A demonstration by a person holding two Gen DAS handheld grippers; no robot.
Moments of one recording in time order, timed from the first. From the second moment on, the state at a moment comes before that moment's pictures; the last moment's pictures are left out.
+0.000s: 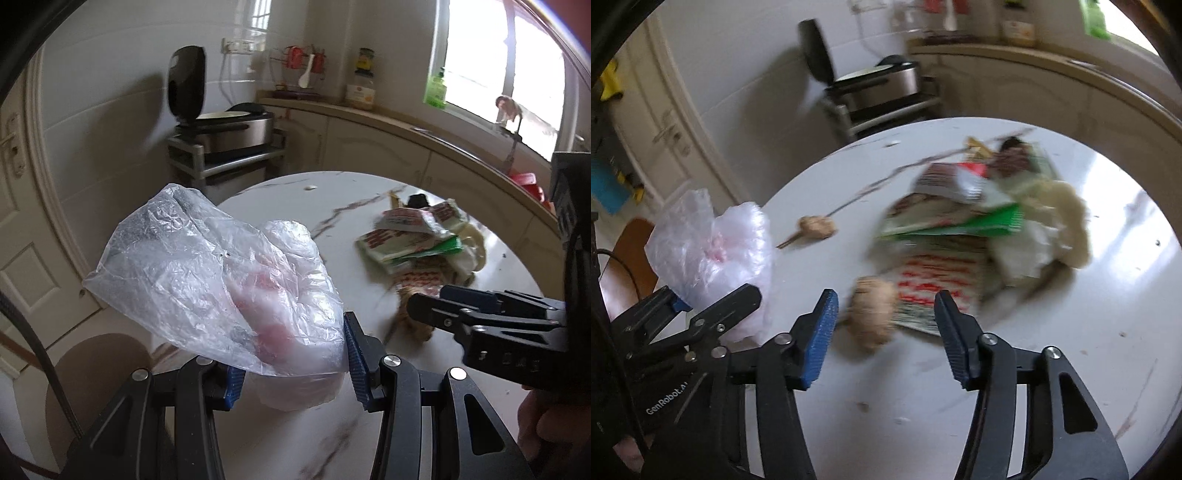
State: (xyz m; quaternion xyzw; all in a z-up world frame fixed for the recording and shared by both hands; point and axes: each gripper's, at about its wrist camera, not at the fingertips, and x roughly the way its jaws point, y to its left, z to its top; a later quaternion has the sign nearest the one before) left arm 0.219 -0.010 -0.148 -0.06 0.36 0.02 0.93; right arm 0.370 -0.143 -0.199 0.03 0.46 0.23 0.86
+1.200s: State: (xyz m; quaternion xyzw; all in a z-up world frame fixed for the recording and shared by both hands) left arm 0.211 -0.222 -0.112 0.03 0.34 -0.17 0.92; right arm 0.278 -0.404 -0.170 0.17 0.39 0.06 0.90
